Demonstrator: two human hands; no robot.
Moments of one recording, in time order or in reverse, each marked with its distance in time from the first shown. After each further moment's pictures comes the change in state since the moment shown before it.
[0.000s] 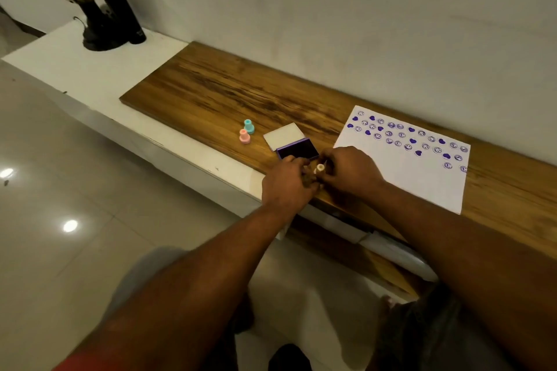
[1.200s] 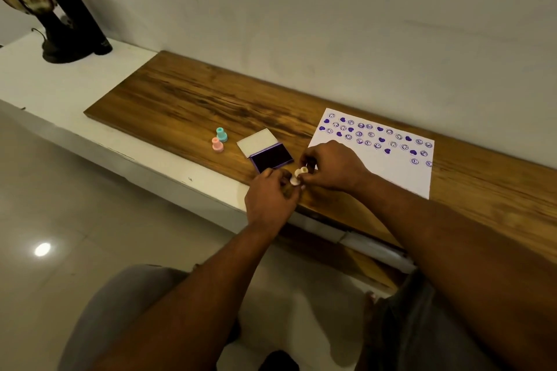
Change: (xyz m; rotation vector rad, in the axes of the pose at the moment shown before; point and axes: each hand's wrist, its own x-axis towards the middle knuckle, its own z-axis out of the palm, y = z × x) left_hand -0.012 0.004 0.033 -0.056 0.118 -0.018; right_hand 0.000 0.020 -0.028 -0.004 -0.043 -0.057
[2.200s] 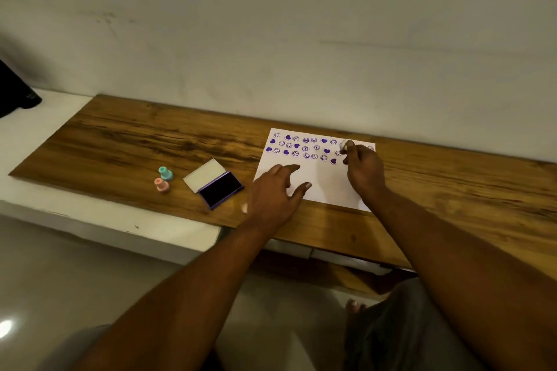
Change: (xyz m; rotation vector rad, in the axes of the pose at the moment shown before) left_hand 0.046 0.092 0.052 -0.002 -0.112 0.365; right_hand -0.065 0.136 -0.017 0.571 0.672 0.688
